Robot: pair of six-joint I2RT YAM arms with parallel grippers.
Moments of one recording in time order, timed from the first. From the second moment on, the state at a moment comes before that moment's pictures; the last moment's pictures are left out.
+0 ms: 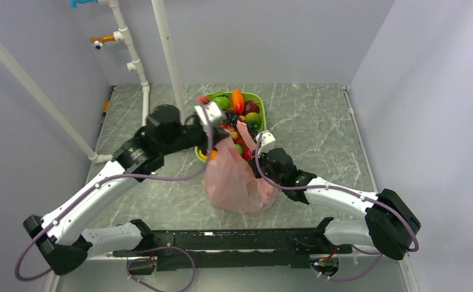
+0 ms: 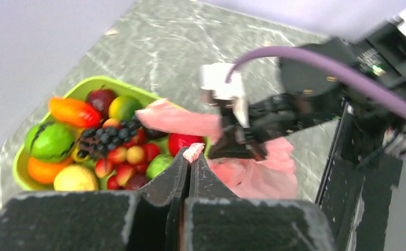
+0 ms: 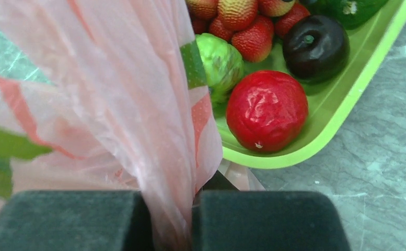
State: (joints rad) left arm -0.84 1.13 1.29 -0.40 0.27 0.20; right arm 0.80 1.21 0.55 0.23 0.18 0.25
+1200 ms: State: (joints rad) left arm -0.67 1.05 1.07 -0.02 0.53 -0.25; right arm 0.93 1.16 0.83 0.40 -0.13 0.09
